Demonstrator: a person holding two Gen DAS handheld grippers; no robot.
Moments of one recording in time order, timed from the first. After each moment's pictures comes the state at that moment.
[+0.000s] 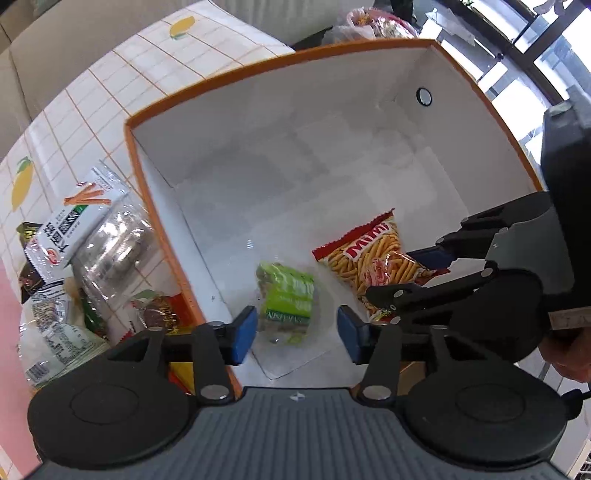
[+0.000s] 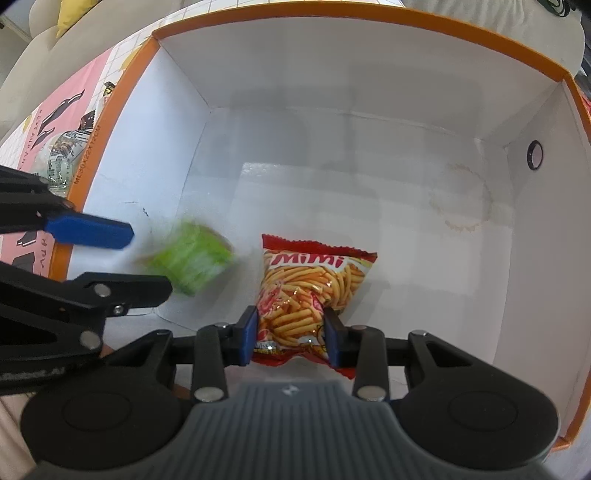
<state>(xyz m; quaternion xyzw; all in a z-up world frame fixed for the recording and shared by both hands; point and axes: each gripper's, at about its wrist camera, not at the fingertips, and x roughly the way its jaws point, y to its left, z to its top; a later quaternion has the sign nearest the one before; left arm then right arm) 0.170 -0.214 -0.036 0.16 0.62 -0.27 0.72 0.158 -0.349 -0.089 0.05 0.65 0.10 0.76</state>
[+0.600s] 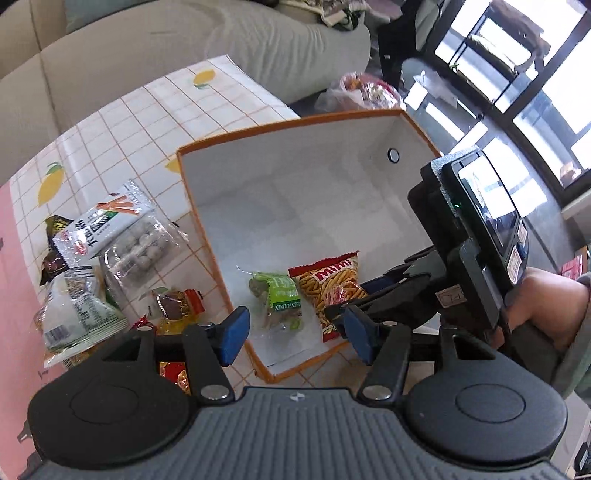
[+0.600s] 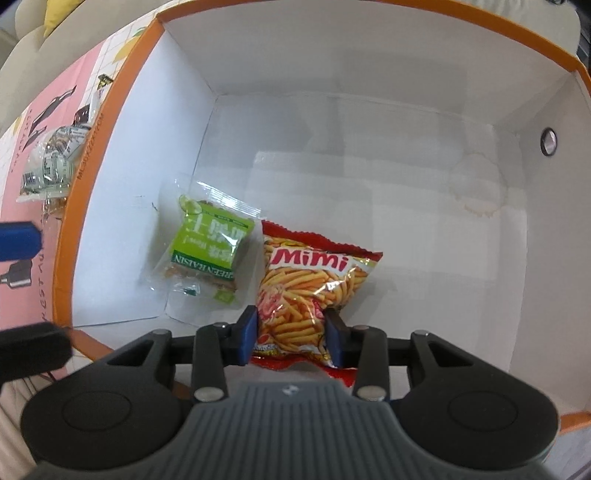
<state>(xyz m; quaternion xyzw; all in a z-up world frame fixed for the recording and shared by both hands) 0.140 -0.171 0.017 0.08 0.56 -0.29 0.77 0.161 -0.331 -0.093 0.06 0.66 0.08 0.74</state>
